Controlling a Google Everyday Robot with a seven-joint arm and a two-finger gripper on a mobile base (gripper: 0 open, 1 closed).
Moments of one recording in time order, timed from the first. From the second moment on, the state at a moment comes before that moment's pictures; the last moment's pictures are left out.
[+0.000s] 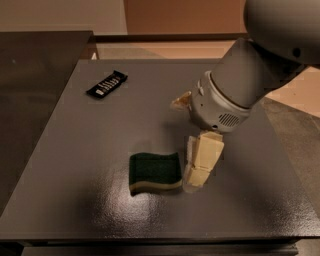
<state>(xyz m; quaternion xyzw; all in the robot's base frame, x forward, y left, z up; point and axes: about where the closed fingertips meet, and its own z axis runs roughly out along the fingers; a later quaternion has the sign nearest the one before) 0.407 -0.043 0.898 -0.71 0.66 0.15 0.19</state>
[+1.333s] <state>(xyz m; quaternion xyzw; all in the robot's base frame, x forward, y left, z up) 0.395 -0.018 0.833 -0.70 0.67 0.15 0.18</state>
